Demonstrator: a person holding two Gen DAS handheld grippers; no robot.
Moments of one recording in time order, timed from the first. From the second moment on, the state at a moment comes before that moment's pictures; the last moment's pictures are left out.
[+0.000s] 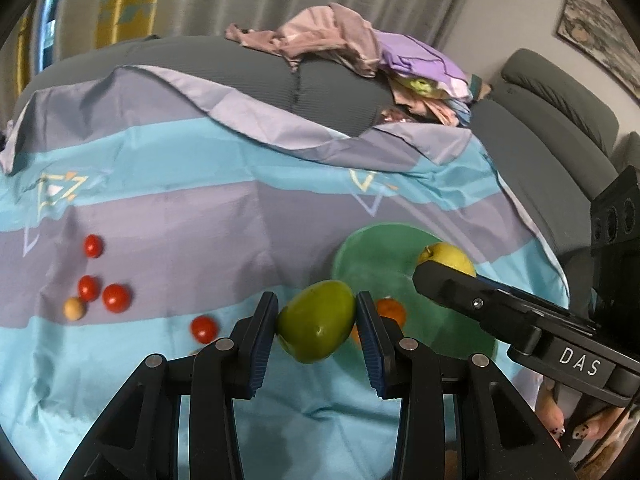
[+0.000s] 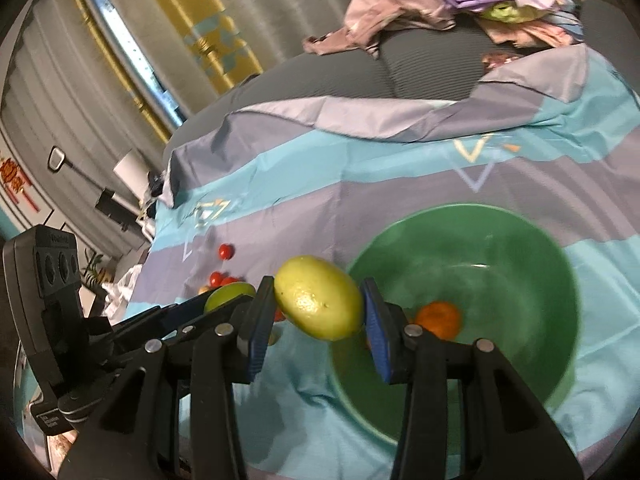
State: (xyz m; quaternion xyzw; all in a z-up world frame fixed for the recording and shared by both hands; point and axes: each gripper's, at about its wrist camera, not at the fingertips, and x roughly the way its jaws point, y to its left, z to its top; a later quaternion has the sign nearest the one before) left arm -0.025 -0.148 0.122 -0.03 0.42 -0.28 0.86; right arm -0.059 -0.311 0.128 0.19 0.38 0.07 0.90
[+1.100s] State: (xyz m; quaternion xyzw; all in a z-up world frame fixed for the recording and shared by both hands) left arm -0.024 -0.224 0.084 0.01 0.47 -0.32 0.82; right arm -0.048 -0.373 0.087 0.23 0.44 -0.02 0.87
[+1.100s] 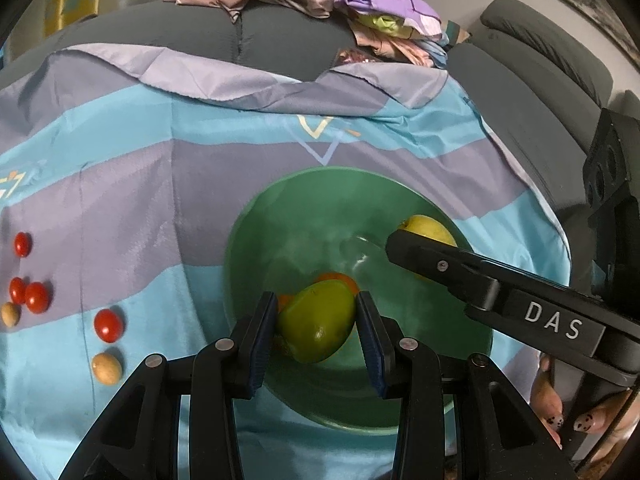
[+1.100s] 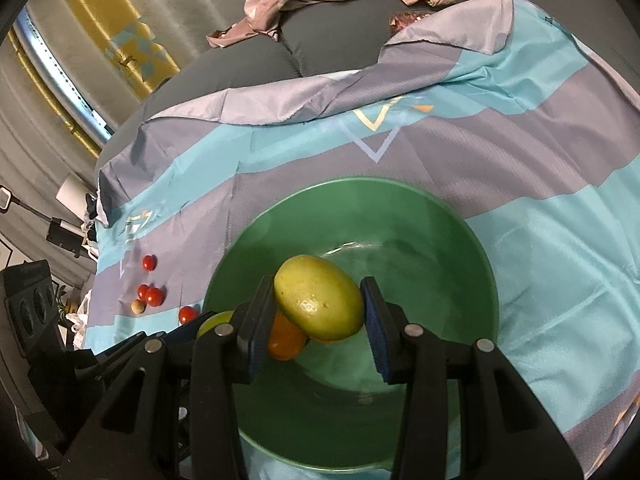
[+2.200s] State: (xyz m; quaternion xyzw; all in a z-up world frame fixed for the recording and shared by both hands) left arm 0.032 0.060 0.077 -0.14 0.47 -0.08 0.87; right arm -0.016 -0.213 0.098 0.14 0.44 0.12 0.88
